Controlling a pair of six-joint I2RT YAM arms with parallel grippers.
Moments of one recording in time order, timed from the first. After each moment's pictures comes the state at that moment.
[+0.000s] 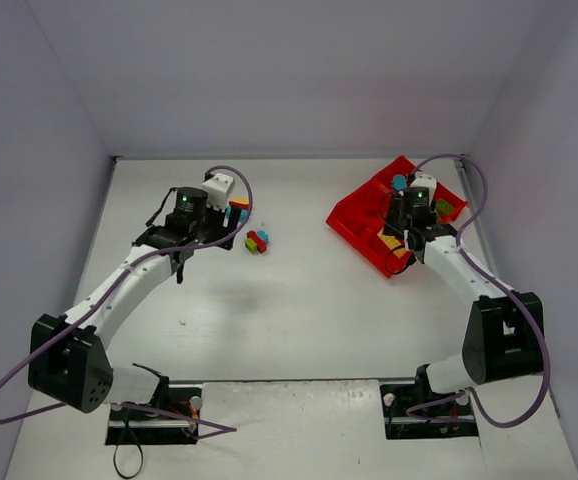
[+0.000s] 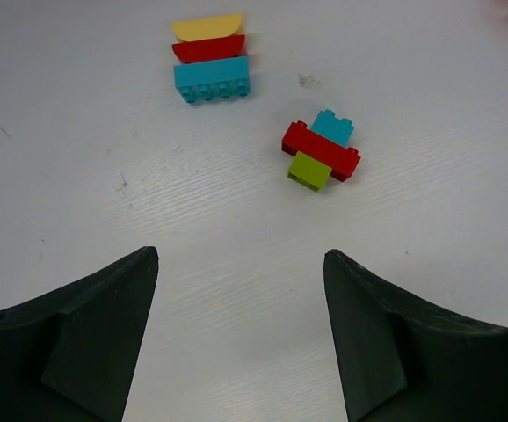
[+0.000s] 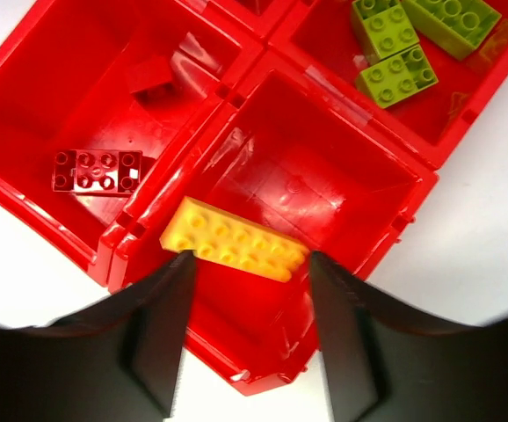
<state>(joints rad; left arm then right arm) -0.37 1.32 1.06 -0.34 -0.03 0.03 0.15 1.43 0.94 -0.21 0.29 0.24</state>
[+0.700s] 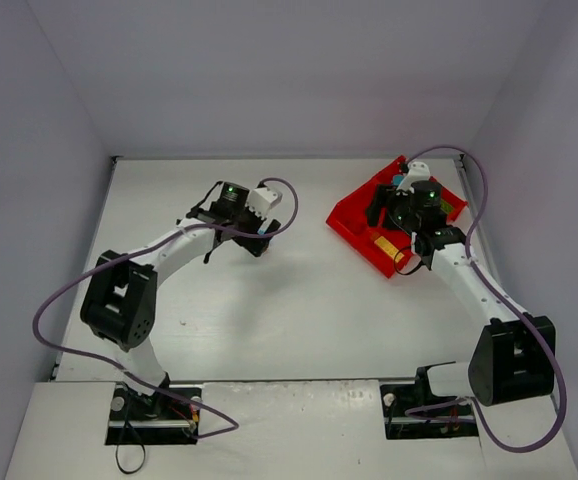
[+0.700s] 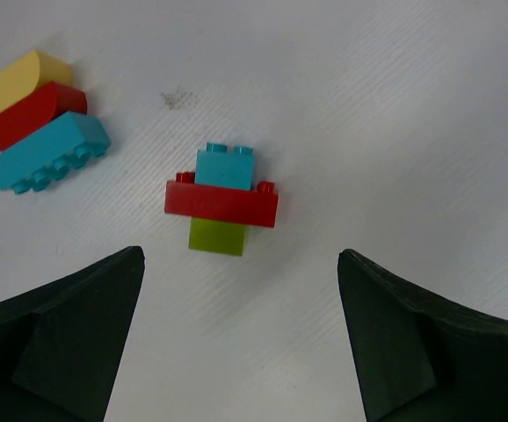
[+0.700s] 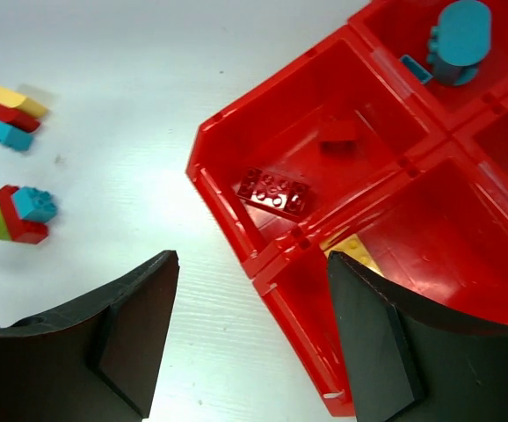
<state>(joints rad) -0.45 1.71 1.22 -0.33 0.14 0.23 0.15 1.32 0.93 -0.10 -0.09 0.20</state>
